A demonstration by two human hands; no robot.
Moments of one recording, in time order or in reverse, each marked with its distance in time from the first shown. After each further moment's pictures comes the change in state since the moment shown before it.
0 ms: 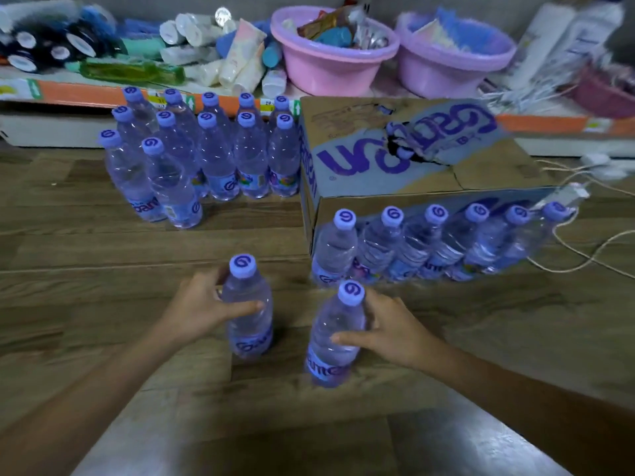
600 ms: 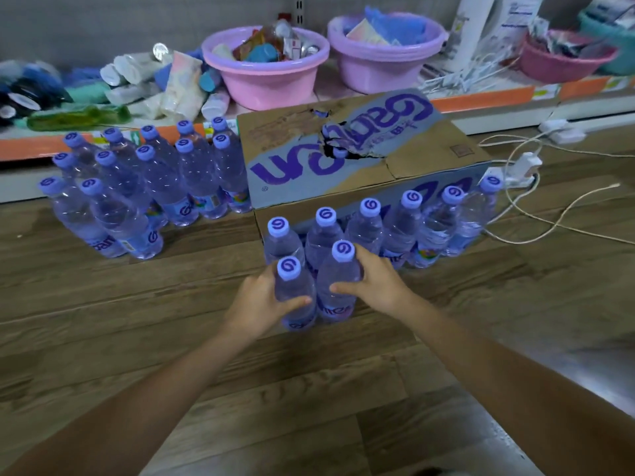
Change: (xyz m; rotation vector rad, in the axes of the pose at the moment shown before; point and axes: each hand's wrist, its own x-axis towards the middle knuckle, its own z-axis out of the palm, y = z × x) left_hand 0.028 0.091 0.107 0.184 -0.002 0.261; right_hand 0.019 0.062 -0.060 0.056 0.219 -0.037
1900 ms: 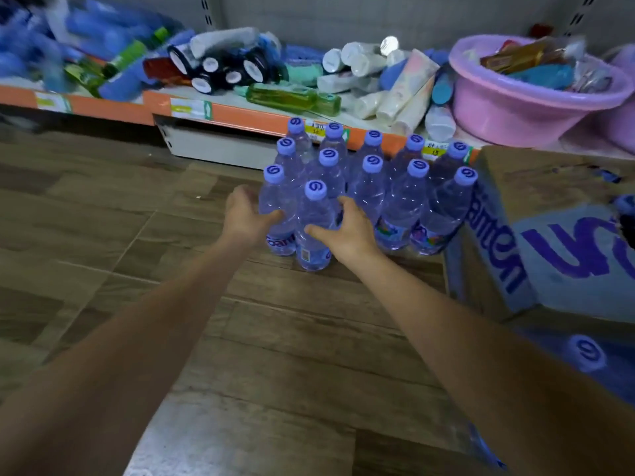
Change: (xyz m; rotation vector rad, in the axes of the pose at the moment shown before) left_hand 0.087 -0.288 -0.225 -0.295 0.566 -0.553; right_hand 0.252 -0.203 0.261 0.063 -0.074 -0.011
